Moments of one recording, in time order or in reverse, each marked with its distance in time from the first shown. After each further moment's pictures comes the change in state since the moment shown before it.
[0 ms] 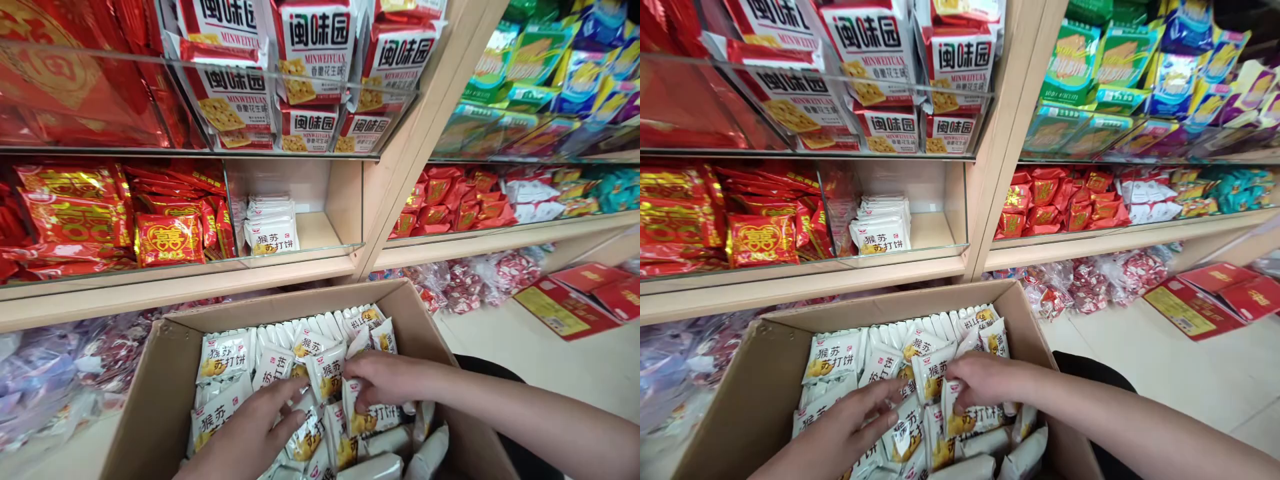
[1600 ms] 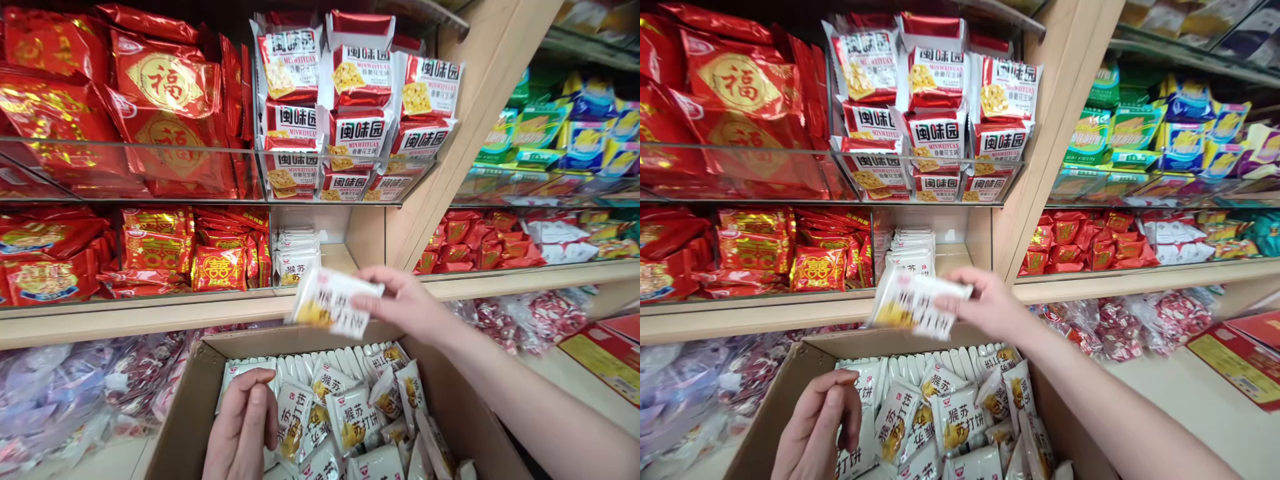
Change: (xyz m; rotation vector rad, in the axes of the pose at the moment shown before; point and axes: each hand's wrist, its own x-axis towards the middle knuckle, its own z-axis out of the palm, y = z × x) left_hand -0.019 0.039 -0.018 -0.565 0.923 0.186; right_hand 0.020 -0.061 -0.128 0.693 0.647 -0.171
